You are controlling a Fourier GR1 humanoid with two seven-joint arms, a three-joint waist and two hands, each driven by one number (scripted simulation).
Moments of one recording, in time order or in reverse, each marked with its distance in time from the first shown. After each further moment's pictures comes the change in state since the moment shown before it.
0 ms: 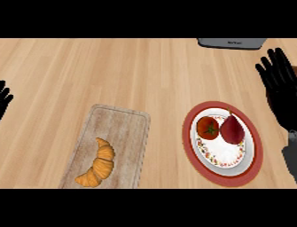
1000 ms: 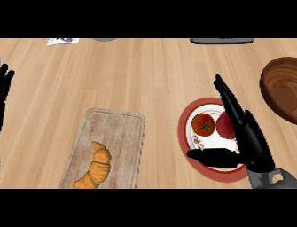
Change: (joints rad) left arm -0.182 -0.124 0.062 0.095 0.018 0.072 -0.088; right arm 0.093 -0.003 0.411 -0.234 0.753 -0.266 -0.047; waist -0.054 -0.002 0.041
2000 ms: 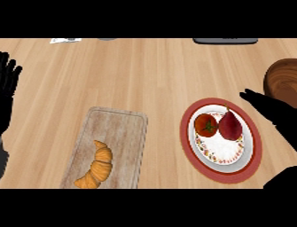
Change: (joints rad) left arm -0.049 -0.034 -0.005 0.025 -0.031 -0.001 0.011; right arm -0.085 -0.450 -0.105 -0.318 -0.143 0.707 0.760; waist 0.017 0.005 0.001
